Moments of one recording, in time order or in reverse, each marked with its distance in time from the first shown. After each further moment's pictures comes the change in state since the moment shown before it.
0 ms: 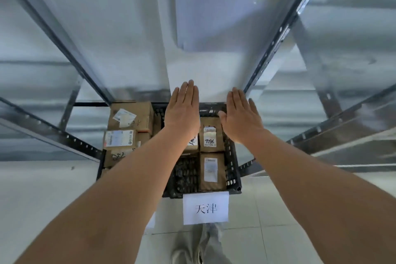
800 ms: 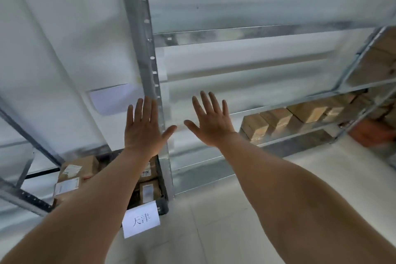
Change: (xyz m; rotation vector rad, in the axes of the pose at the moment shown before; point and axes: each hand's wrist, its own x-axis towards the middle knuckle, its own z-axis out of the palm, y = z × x) left_hand -0.276 0.282 -0.332 -0.047 0.391 0.012; right_hand -0.429 0.271 -0.225 0.036 0.415 0.057
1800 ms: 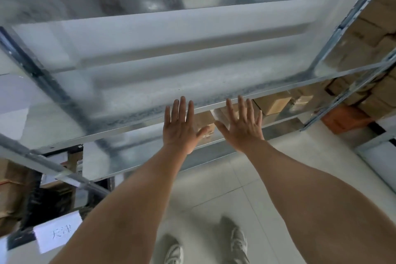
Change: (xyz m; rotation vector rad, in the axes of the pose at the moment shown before) left_hand 0.185 0.477 0.092 -0.129 -0.250 0.130; right_hand 0.016 0.484 0.074 0.028 -0.220 0.317
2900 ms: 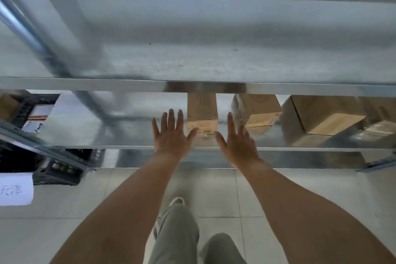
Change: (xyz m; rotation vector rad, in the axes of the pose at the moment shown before) left_hand 0.148 0.096 0.273 -0.090 -0.195 -0.485; right_hand 0.213 0.134 0.268 0.155 -0.213 -0.223
